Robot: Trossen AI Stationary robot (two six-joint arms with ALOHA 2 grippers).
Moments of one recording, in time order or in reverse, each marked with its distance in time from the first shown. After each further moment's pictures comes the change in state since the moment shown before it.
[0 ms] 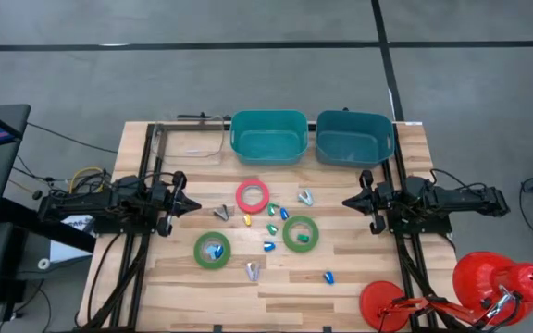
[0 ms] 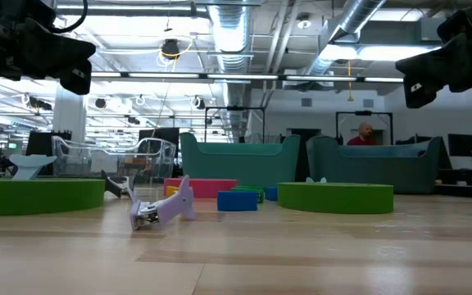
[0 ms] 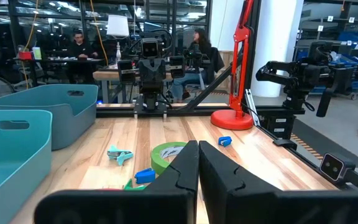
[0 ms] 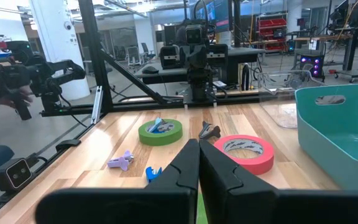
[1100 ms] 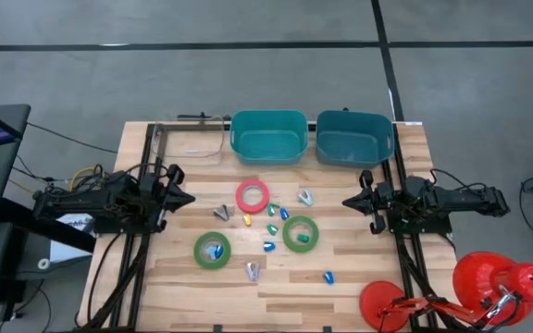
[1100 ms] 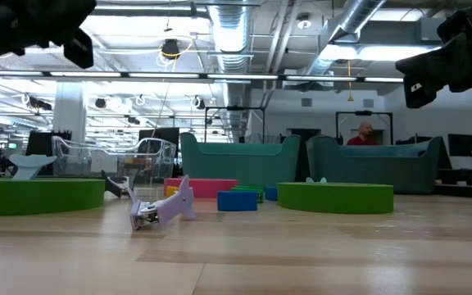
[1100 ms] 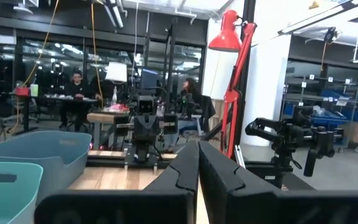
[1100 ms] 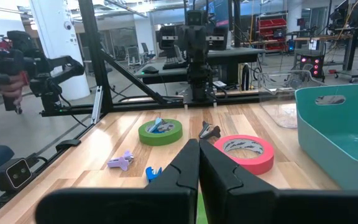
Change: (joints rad) left arm 0.000 0.100 0.067 0.237 0.000 -0.106; right arm 0.000 0.000 0.000 0.000 0.000 0.000
